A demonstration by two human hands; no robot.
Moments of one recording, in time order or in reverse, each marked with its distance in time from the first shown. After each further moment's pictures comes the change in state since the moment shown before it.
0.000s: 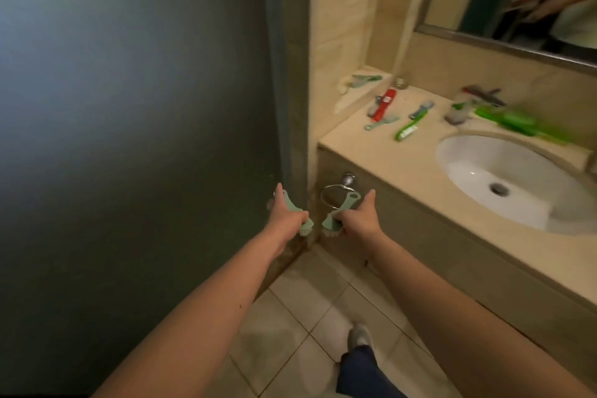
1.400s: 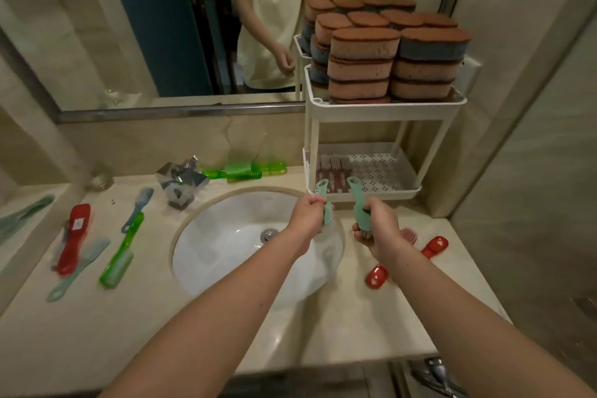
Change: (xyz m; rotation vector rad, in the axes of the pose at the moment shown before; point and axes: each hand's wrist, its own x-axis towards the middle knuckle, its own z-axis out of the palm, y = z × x) left_hand 0.029 0.205 0.607 0.218 -0.834 0.171; right_hand 0.115 -0.048 -0.543 0.625 0.842 0.076
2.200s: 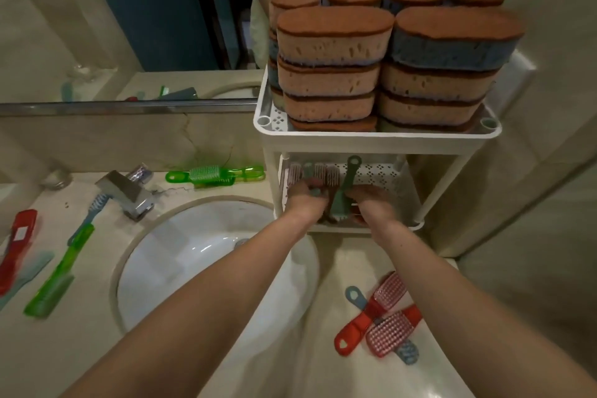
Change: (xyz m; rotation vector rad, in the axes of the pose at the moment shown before) left_hand 0.151 0.042 0.082 0.187 0.191 0.030; right_hand 0.182 -0.064 -0.008 -0.217 -0.139 -0.060
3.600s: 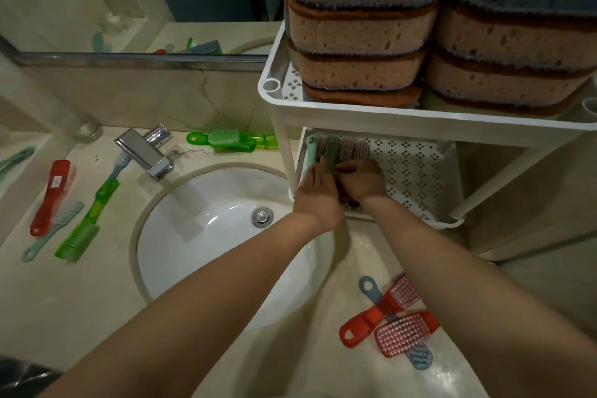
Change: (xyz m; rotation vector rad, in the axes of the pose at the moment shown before) left_hand 0.008 -0.040 0.005 0.856 -0.126 0.128; right_hand 0.062 0.021 0.052 -0.488 -0.231 -0.194
